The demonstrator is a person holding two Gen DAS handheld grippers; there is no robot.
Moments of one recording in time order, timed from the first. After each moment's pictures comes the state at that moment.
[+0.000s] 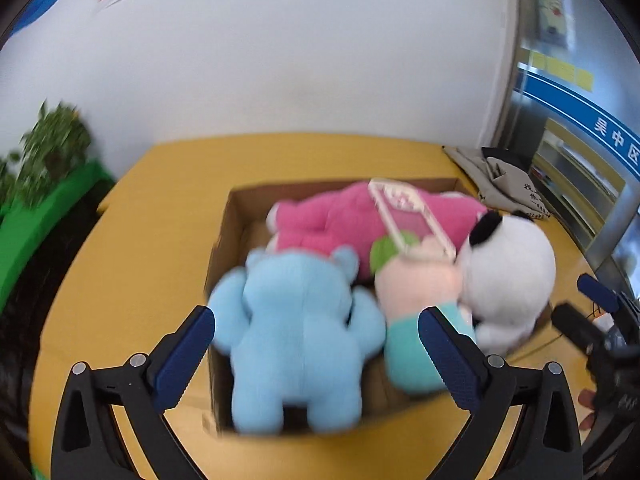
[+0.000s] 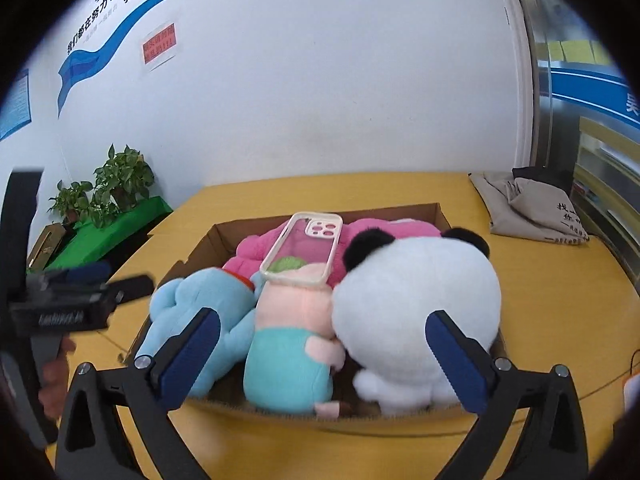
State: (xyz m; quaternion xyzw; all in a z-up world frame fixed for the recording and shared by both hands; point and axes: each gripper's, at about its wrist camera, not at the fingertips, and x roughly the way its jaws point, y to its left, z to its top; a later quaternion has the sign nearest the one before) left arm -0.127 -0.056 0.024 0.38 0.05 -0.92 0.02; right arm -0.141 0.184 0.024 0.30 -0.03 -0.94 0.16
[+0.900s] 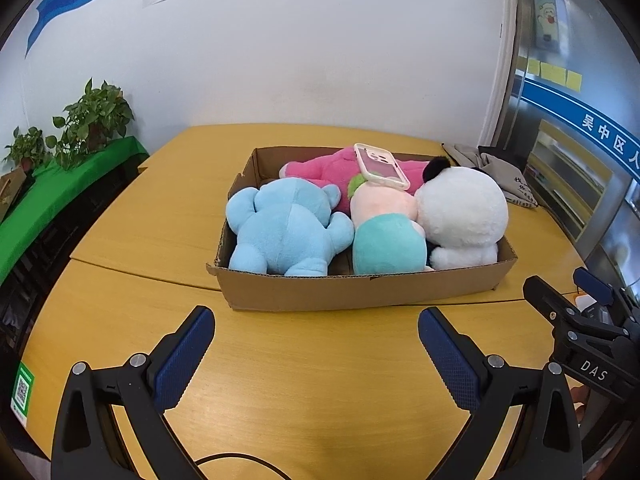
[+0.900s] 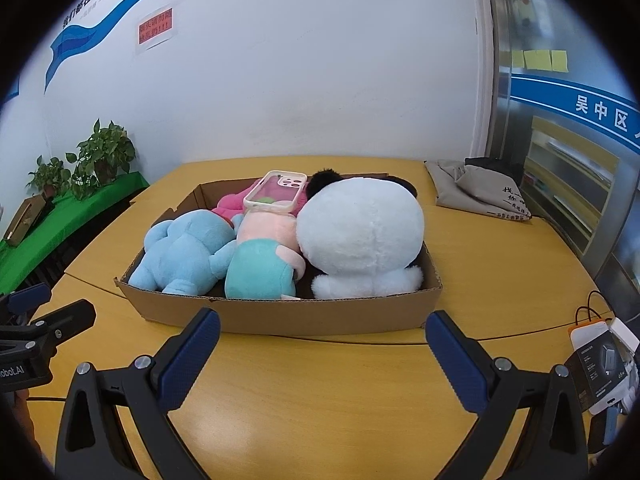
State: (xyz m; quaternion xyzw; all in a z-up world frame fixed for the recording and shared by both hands) left arm 0.000 -0.011 0.024 0.35 0.05 -0.93 0.05; right arm -0.043 0.215 0.011 0.31 0.01 -0.95 0.10
